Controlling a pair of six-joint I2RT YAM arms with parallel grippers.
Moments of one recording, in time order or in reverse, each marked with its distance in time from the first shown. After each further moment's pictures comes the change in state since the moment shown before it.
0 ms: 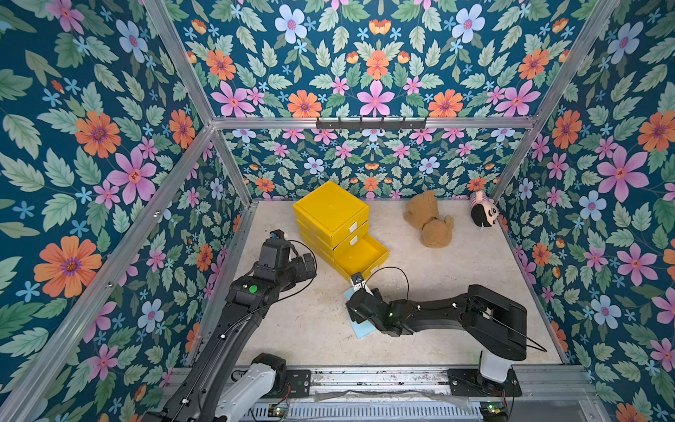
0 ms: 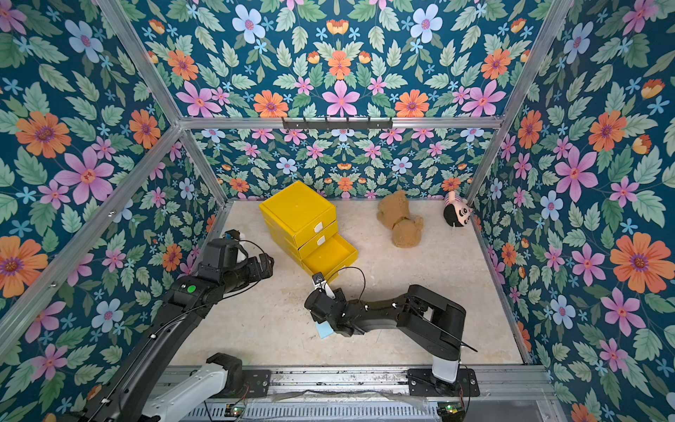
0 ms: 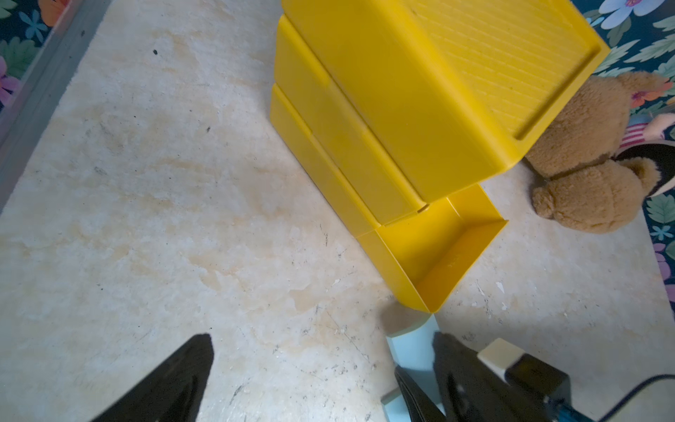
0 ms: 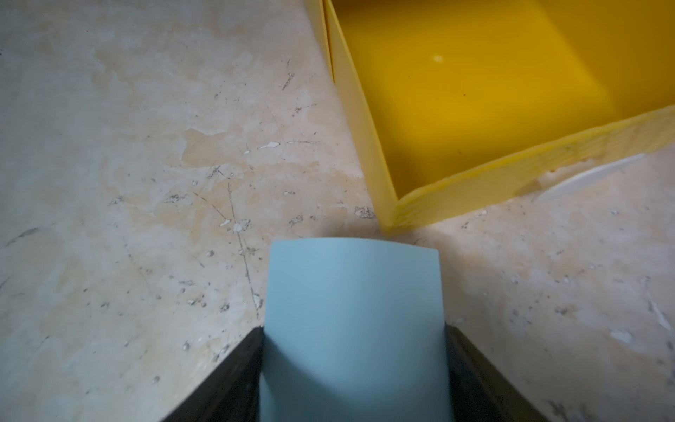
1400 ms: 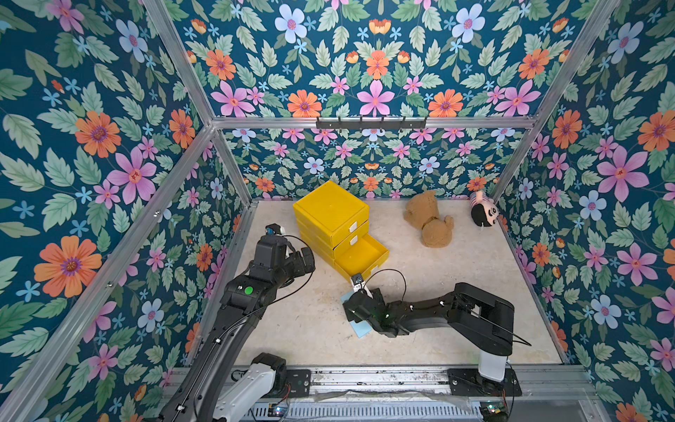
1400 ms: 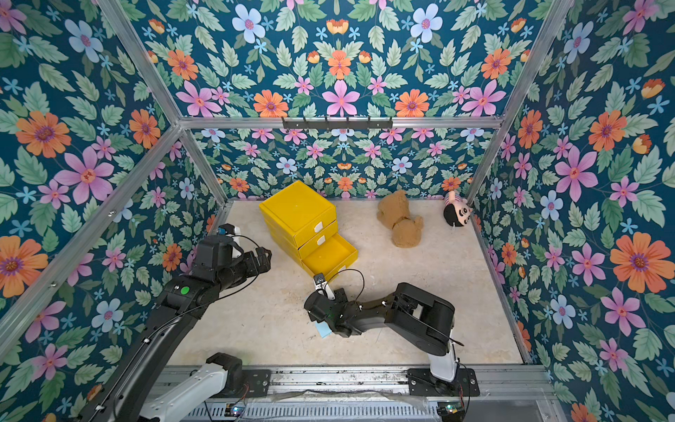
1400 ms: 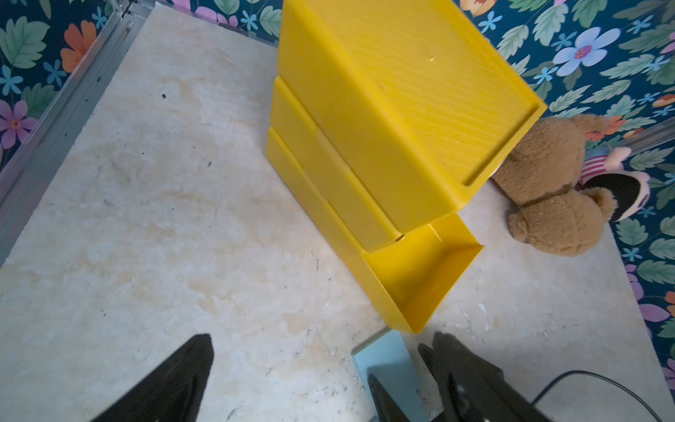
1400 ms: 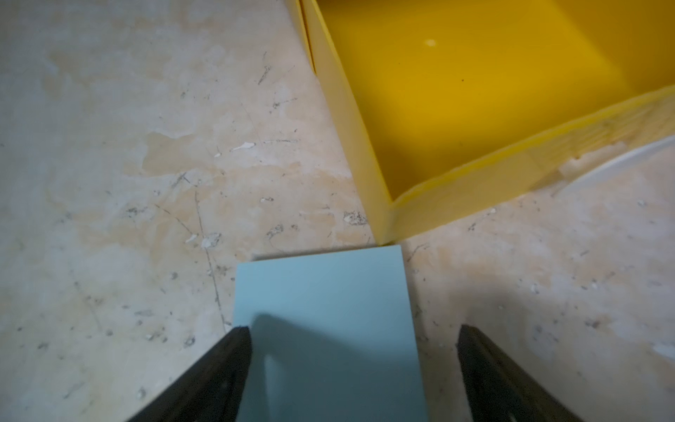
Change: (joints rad) left arm 0.000 -0.019 0.047 0.015 -0.044 0.008; right arm -0.007 0.122 0.024 0.088 0.042 0.036
